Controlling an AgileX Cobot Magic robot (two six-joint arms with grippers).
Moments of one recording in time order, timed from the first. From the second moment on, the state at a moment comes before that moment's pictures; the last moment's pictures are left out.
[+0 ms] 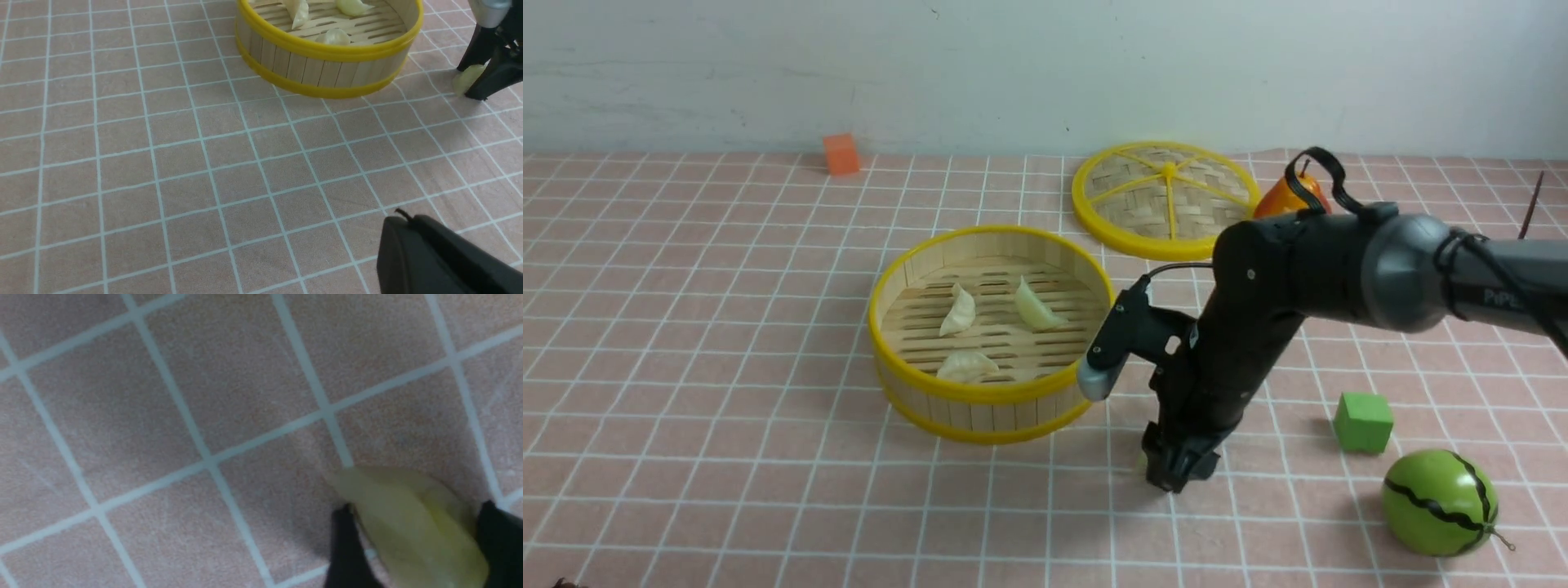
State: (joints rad) right arm 0.47 2.05 -1.43 0.19 0.79 -0.70; left arm -0.44 0.25 -0.36 0.08 0.65 -0.20
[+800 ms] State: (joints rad) right arm 0.55 2.20 -1.74 0.38 0.56 -0.72; left arm -0.44 0.25 -0.36 0.10 0.63 -0.20
